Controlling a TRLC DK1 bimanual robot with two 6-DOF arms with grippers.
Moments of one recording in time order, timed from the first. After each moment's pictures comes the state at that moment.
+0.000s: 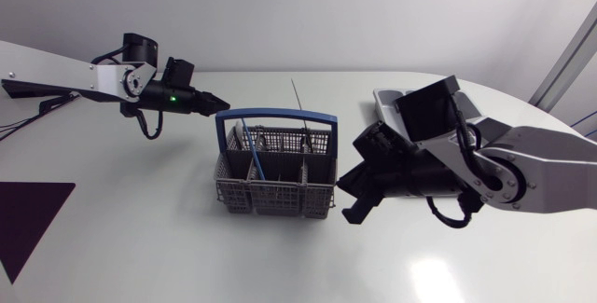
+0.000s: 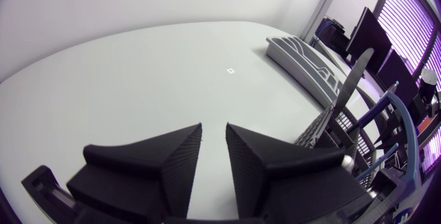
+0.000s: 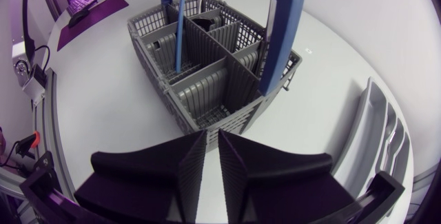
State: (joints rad) left arm -0.02 2.08 1.40 -0.13 0.69 0.25; right arm 0.54 1.37 0.73 -0.21 -0.20 -0.24
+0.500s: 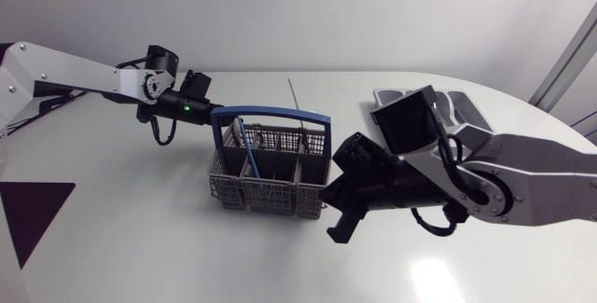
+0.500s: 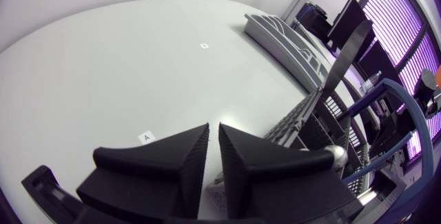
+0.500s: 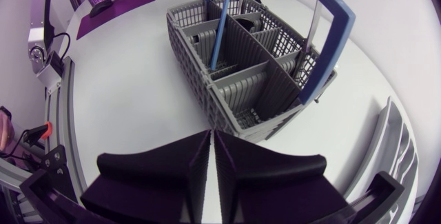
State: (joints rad) left arm -0.06 2.16 1.47 -0.28 0.78 0.32; right arm 0.65 1.39 0.73 -0.19 -0.23 -0.24
